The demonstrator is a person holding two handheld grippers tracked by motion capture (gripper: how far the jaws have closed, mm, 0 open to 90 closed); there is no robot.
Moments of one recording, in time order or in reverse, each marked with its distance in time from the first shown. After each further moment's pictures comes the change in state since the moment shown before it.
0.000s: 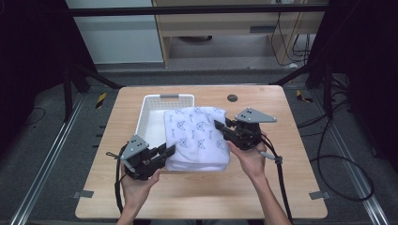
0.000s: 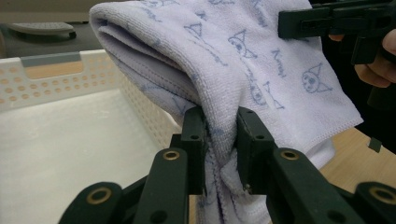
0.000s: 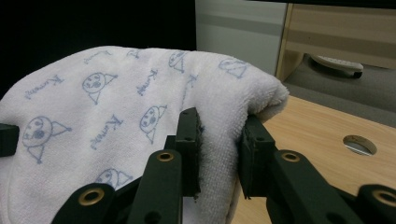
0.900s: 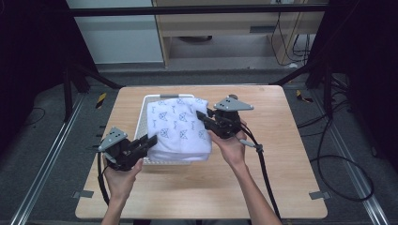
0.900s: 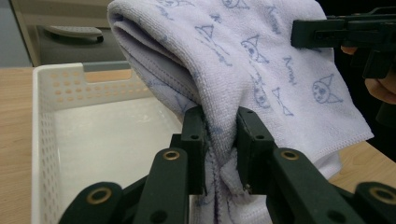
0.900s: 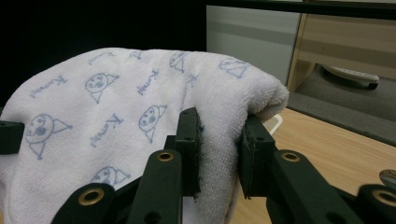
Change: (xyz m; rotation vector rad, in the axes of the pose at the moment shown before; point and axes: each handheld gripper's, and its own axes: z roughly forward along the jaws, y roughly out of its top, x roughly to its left) left arm 0.045 0.007 -0.017 -0.047 0.075 -0.066; right arm 0.019 0.024 0.046 -0.019 0.030 -0.011
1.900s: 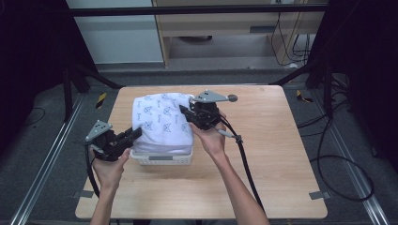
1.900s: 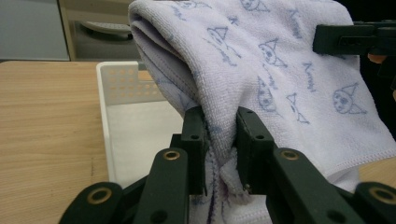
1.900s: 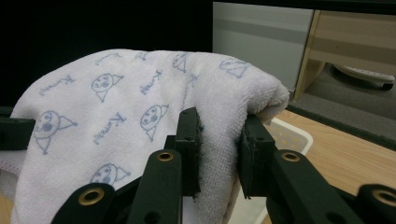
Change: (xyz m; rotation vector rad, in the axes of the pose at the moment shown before) left arm 0.050 0.002 0.002 -0.001 0.100 -0.055; right arm 0.015 0.010 0.058 0.017 0.016 0.001
